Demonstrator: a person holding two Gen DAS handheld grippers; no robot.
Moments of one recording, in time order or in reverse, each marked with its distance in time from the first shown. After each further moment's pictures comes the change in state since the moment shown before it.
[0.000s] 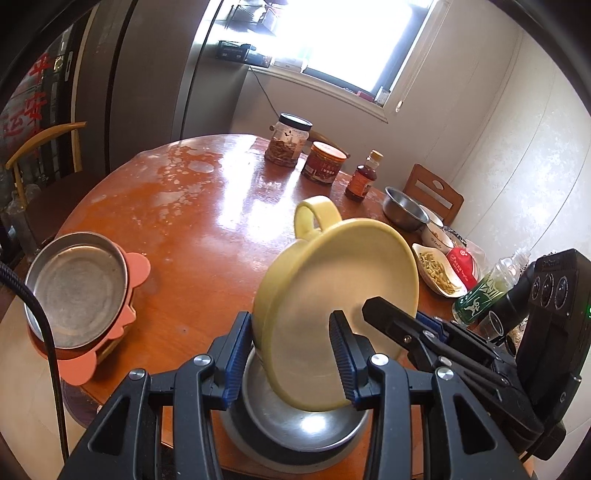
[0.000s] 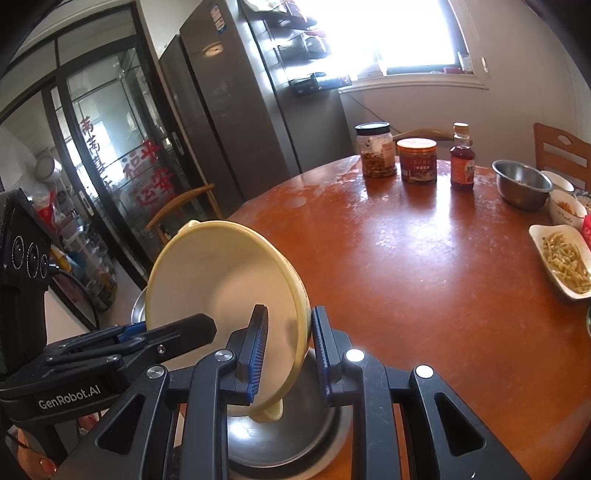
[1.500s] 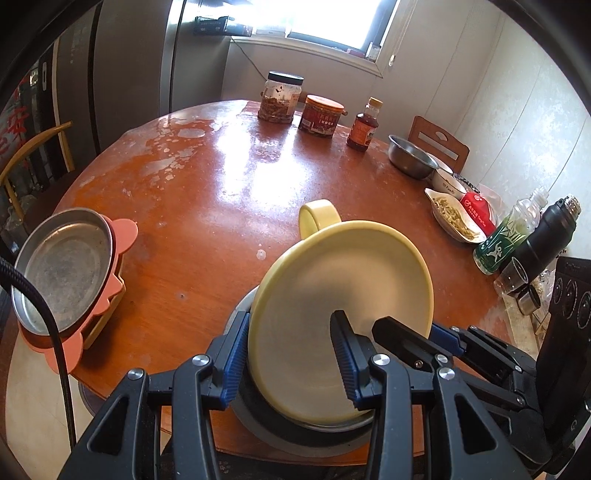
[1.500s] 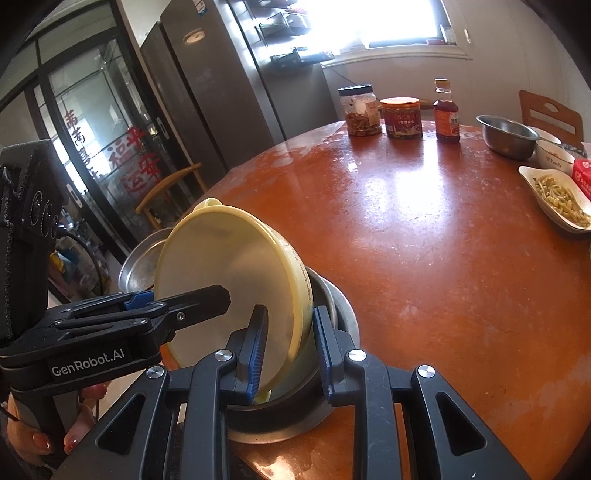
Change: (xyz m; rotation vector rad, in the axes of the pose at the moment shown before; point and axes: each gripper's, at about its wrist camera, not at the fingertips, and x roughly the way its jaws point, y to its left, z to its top) left arm 0.035 -0.002 -0.026 0.117 0.136 0.049; right arm 0.004 -0.001 -0.058 0.063 0.066 -0.050
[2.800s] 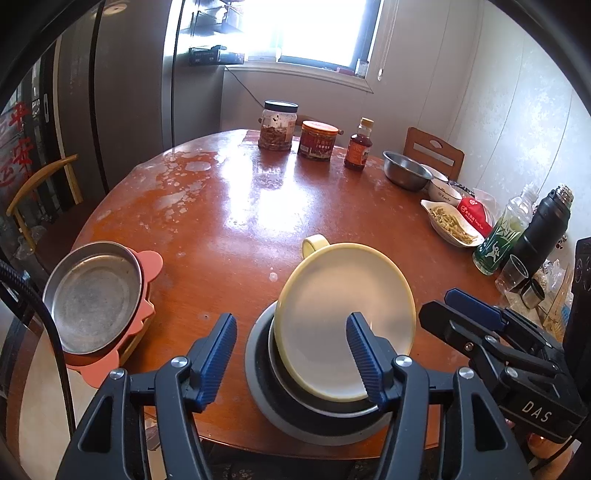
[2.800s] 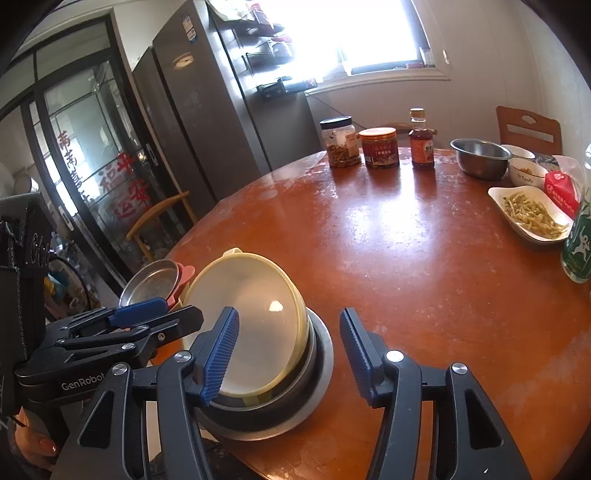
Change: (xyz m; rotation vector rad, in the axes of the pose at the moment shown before) left arm -0.035 0.001 -0.003 0.070 -0.096 0.037; right arm -0.042 0.000 0.005 0.022 -0.111 -0.056
